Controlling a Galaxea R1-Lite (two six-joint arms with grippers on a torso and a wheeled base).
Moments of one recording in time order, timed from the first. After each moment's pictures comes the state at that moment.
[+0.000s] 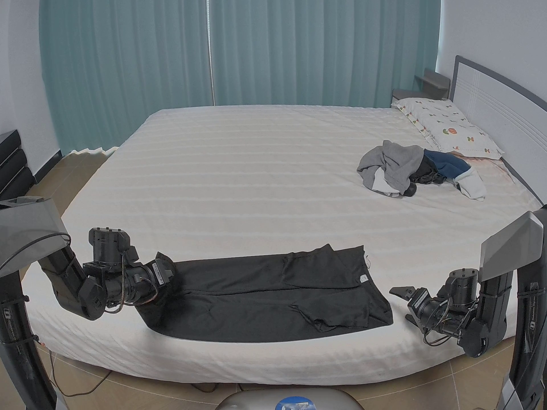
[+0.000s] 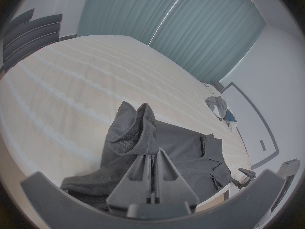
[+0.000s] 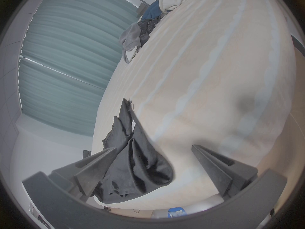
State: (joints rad) left arm -0.08 2.13 -0.61 -0.91 -0.22 -0.51; right arm 0.15 2.38 -0.27 -1.55 0.16 1.01
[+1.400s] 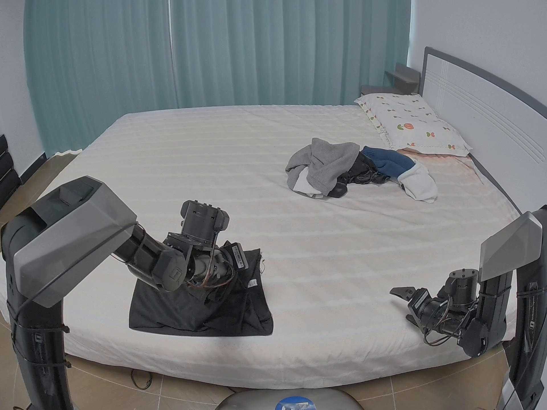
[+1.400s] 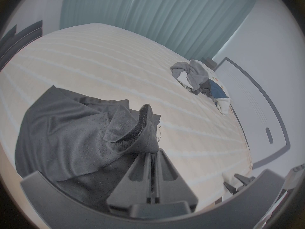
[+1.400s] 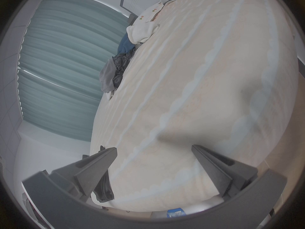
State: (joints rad) left arm -0.43 2.25 -1.15 -0.39 0.03 -0.65; right arm 0.15 2.39 -0.27 -1.55 0.16 1.01
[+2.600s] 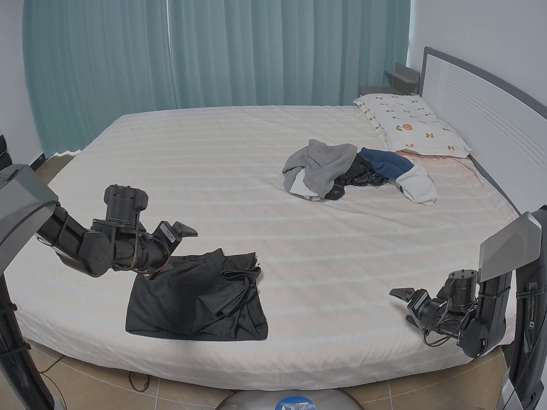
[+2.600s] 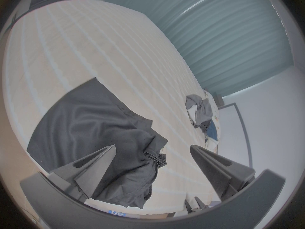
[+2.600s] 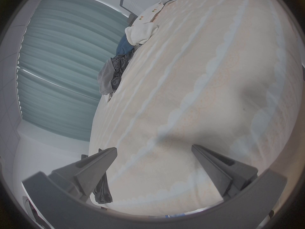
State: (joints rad) left arm -0.18 2.03 -0.94 -0.41 -0.17 -0.96; right arm 0.15 2.40 -0.27 -1.55 0.15 1.00
